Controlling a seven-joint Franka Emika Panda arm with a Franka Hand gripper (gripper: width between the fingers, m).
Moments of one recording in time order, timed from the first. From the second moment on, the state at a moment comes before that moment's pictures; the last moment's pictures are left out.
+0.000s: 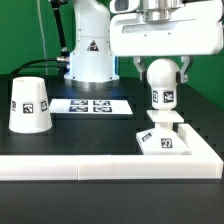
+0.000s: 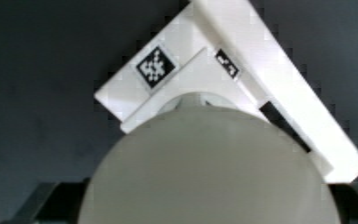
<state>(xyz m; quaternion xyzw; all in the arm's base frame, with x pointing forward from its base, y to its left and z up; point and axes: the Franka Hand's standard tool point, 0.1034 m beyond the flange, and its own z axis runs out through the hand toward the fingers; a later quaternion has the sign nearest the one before) 0.539 0.099 0.121 -0.92 0.39 -0.02 0.06</state>
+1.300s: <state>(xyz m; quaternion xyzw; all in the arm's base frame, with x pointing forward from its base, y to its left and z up) 0.551 0.109 0.118 -0.81 0.58 0.03 0.09</state>
